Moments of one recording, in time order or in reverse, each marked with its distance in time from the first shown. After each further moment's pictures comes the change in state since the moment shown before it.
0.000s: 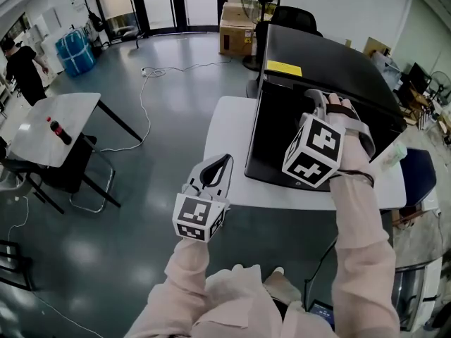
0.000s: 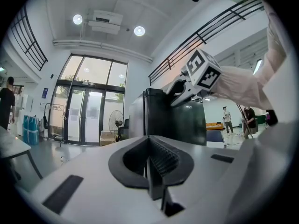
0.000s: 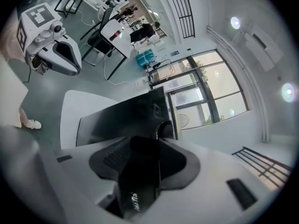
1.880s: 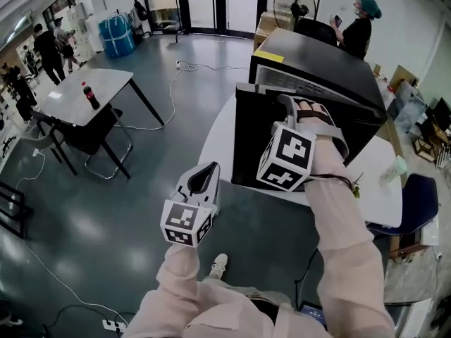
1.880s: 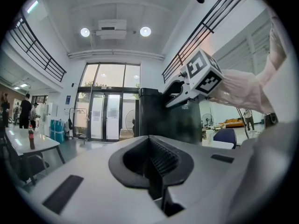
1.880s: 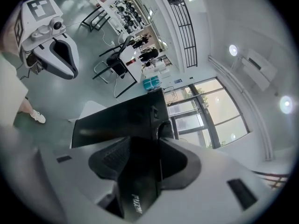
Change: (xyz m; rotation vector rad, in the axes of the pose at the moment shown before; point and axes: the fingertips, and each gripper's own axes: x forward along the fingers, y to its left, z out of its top) left arm -0.096 -0.146 0.015 0.001 0.029 0.268; right arm -0.112 0.049 -0.034 -0.118 -0.320 -0.025
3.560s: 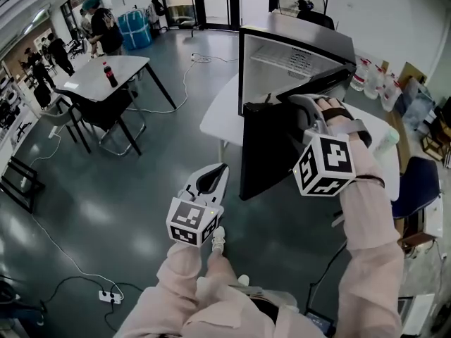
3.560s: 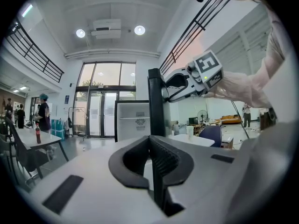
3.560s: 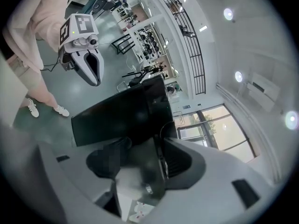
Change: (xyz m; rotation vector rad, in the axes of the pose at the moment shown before) left arm -0.152 -0.193 -0.025 0.020 0.043 -0.011; right arm -0.229 0.103 -0.075 -0.162 -0.305 0.055
